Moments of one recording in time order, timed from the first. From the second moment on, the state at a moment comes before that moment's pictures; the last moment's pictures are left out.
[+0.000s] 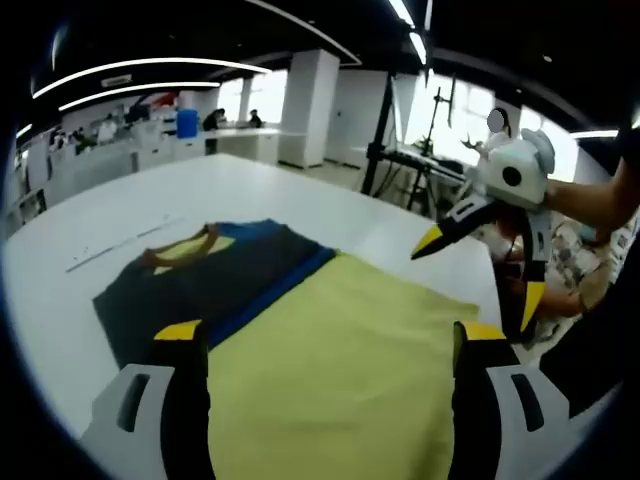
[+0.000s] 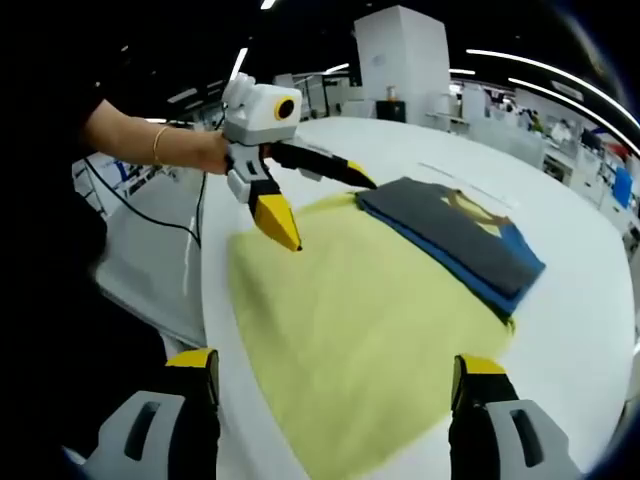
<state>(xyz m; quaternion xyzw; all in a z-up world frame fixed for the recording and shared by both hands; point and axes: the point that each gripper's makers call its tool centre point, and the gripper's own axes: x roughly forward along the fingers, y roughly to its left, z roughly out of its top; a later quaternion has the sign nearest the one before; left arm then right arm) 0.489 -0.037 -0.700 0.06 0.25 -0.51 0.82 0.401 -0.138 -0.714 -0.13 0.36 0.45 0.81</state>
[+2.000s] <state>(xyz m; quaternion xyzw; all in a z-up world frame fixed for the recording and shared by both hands) 0.383 0.084 -0.773 0.22 0.33 -0.49 0.77 0.357 -0.165 -0.776 -0.27 0.41 0.48 0.73</state>
